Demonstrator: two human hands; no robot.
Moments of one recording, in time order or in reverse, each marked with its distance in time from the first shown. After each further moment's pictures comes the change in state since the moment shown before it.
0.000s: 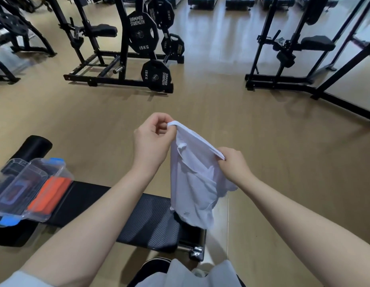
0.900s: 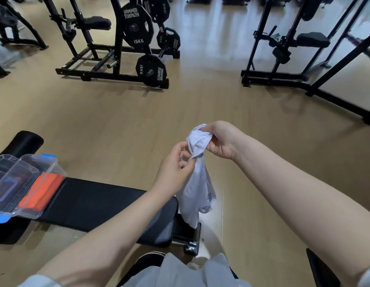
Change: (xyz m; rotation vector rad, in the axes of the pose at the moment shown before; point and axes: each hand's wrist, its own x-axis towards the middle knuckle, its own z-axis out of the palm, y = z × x) left_hand -0.051 -0.045 0.045 -0.064 -0.396 -0.135; right_hand 0.024 -0.053 -0.039 1.271 -0.308 0.479
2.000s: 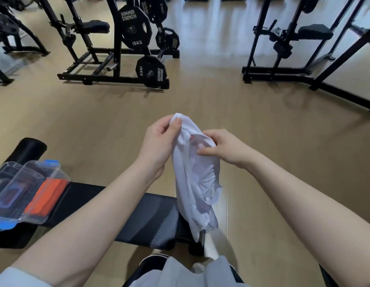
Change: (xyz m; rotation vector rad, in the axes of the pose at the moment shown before) left_hand 0.031 0.062 -0.024 -0.259 0.092 -0.072; right_hand -0.008 0.008 -0.038 -0.949 -0.195 -0.419
